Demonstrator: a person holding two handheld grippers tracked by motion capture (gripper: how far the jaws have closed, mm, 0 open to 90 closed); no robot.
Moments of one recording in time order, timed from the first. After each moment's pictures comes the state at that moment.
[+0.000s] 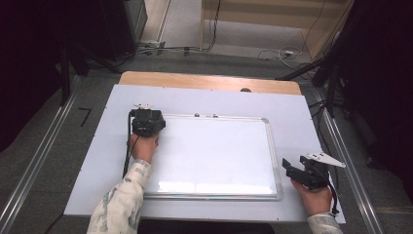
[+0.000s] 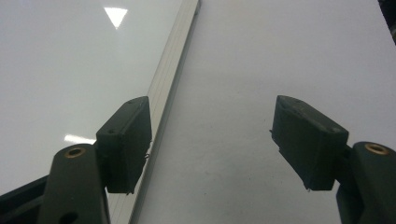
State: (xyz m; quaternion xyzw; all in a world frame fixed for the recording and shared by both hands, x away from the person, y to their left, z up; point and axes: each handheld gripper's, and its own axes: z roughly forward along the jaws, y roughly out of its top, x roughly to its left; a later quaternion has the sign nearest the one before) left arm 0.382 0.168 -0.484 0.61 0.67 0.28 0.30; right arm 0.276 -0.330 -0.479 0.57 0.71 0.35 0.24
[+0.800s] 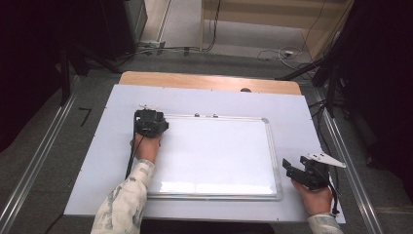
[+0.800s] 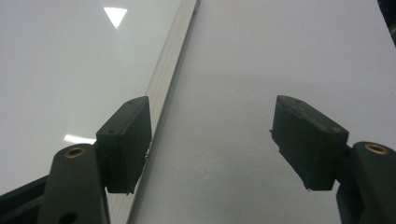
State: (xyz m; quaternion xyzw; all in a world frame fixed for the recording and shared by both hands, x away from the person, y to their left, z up) left arm 0.387 0.157 -0.491 0.63 0.67 0.29 0.27; right arm 0.275 -0.331 -0.480 0.57 0.71 0.35 0.24
